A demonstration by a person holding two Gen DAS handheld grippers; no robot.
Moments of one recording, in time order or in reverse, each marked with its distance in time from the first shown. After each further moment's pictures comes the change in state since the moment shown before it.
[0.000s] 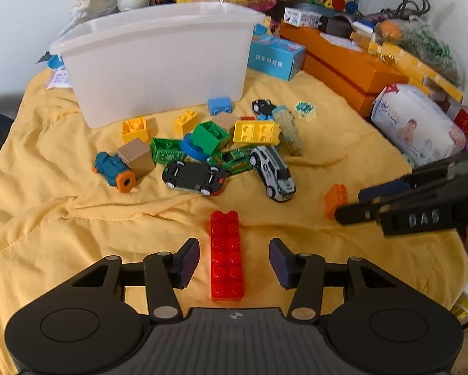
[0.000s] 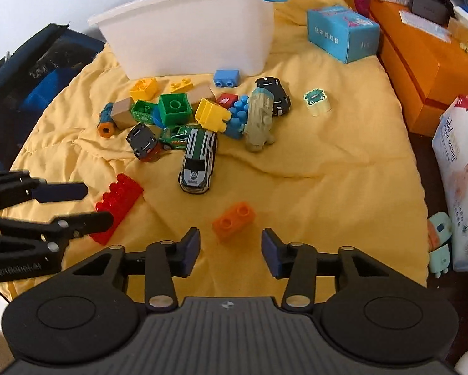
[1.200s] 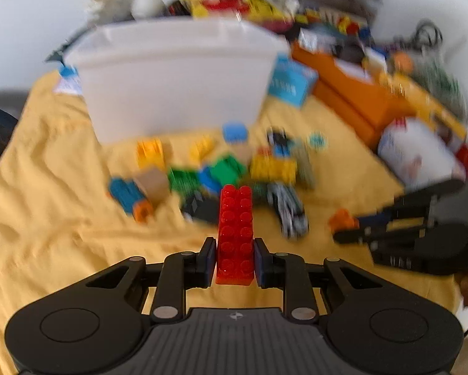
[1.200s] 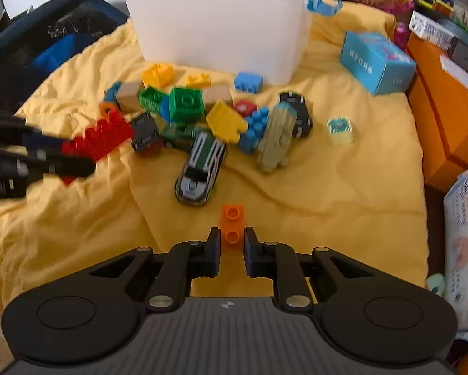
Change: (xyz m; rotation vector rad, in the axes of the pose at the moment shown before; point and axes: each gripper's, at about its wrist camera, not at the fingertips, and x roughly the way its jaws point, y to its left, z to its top) left arm -0.013 0.030 0.030 -0.082 -0.068 -0.040; right arm 0.015 0.010 0.014 -0.222 -0.005 -0.031
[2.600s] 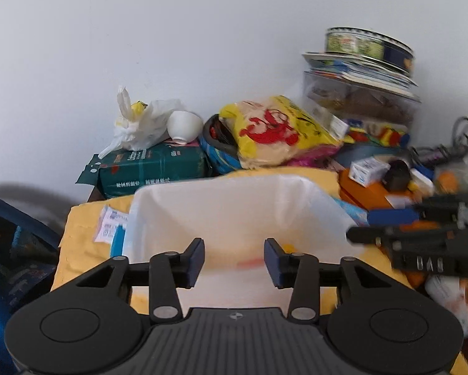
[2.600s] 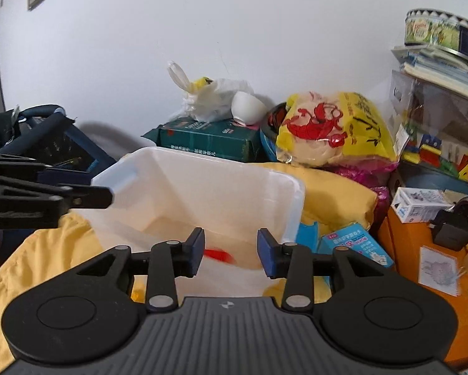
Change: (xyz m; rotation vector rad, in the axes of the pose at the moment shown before) left arm -0.018 0.047 0.131 0.042 -0.314 0.114; right arm -0.042 -0.021 0.151 -0.002 -0.431 -0.080
